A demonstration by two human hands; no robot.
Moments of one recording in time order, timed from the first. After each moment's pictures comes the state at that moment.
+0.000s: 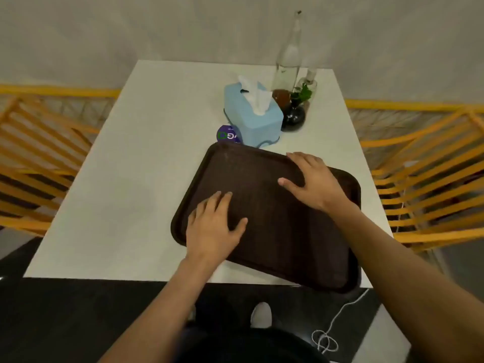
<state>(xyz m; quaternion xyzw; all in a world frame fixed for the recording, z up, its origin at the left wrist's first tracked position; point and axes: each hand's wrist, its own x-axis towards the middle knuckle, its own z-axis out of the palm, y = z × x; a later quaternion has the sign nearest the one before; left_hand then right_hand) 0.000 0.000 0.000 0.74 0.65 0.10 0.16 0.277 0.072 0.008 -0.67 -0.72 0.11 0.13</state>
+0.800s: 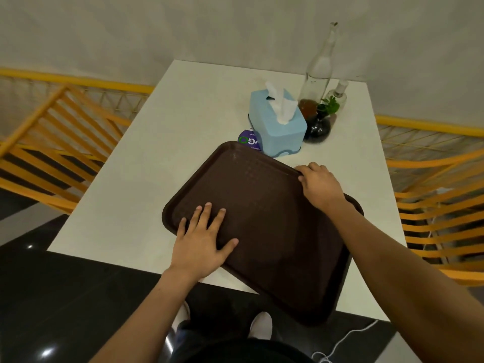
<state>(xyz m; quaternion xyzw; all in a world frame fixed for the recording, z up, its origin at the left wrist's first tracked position) -0.044 -0.014 -0.032 0.73 0.67 0.00 0.13 0.264 0.127 -0.010 -0.66 -0.74 0.08 0.04</state>
